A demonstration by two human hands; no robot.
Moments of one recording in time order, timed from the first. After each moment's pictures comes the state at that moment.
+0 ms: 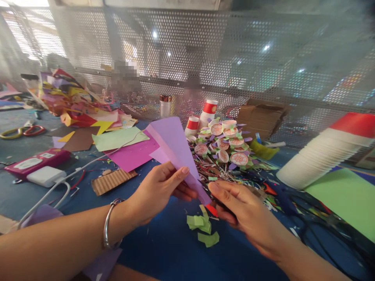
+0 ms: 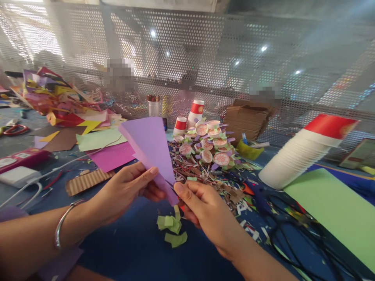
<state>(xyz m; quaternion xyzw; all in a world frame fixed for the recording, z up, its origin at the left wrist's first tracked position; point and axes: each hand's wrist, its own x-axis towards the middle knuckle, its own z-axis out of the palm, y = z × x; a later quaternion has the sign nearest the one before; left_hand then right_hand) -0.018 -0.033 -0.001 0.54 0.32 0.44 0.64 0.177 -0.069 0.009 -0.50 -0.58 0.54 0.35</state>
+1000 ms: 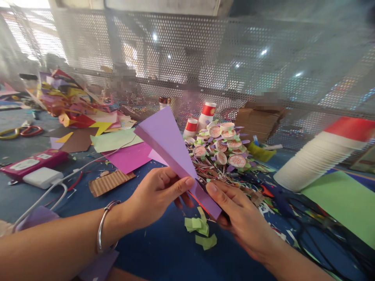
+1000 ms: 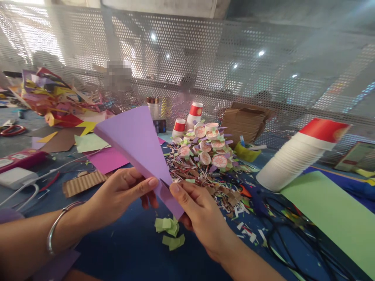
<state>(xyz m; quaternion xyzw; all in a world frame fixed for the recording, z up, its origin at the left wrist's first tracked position) -0.027 -0.036 0.005 0.65 0.30 0.41 0.56 0.168 -0.070 0.000 -0.46 -0.50 0.60 0.41</state>
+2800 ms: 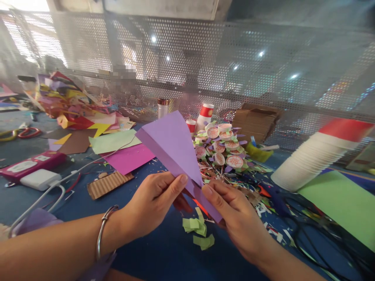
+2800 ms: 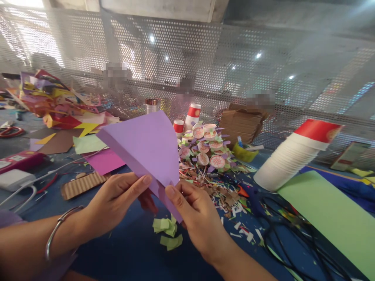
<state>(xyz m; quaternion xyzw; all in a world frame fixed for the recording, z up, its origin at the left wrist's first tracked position) -0.025 -0.045 0.006 0.72 0.36 0.41 0.43 0.166 -0.072 -0.002 -0.46 -0.57 0.53 0.43</state>
